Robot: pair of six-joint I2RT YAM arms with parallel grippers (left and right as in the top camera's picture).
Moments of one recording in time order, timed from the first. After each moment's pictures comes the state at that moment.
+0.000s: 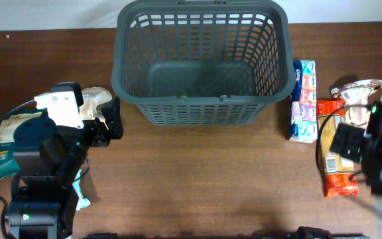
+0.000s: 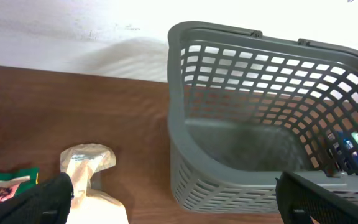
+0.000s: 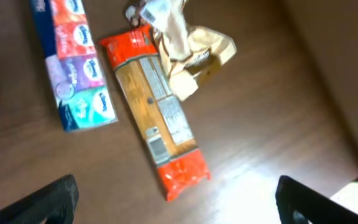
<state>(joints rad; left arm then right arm) 0.01 0.85 1.10 -0.64 0.12 -0.16 -0.20 1.05 1.31 -1.25 0.33 0.12</state>
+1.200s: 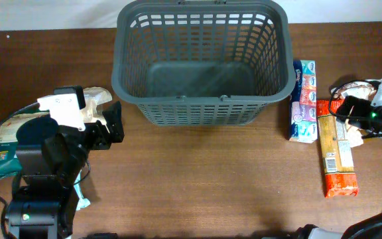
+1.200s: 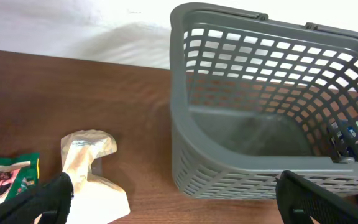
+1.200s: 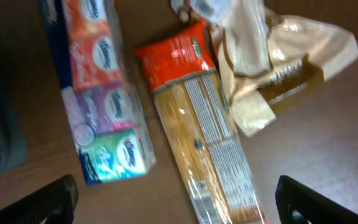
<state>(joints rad) 0.01 0.85 1.10 -0.69 0.12 -0.16 -0.51 1.48 1.30 -0.97 -0.15 -0.07</state>
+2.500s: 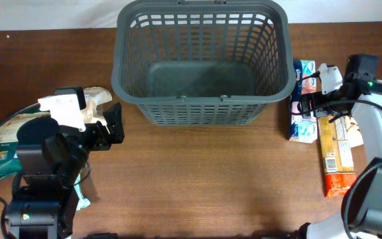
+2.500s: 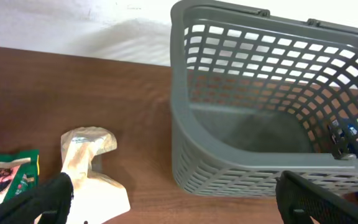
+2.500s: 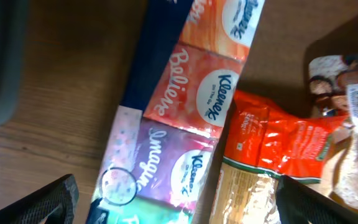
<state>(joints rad) 0.01 0.85 1.10 -0.70 0.12 -0.16 -0.28 1.74 1.30 -0.77 -0.17 -0.40</state>
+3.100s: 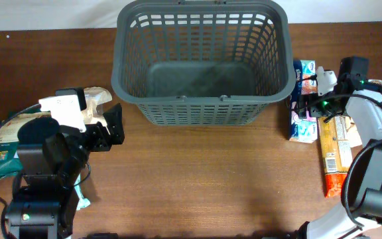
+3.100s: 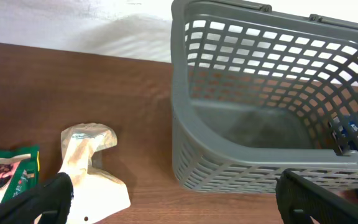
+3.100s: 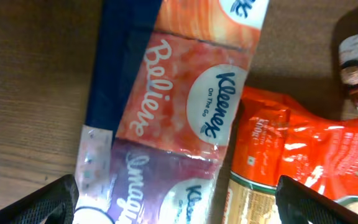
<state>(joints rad) 0.01 0.85 1.10 -0.72 0.12 -0.16 -0.28 1.85 1.30 -0.72 -0.16 -0.33</state>
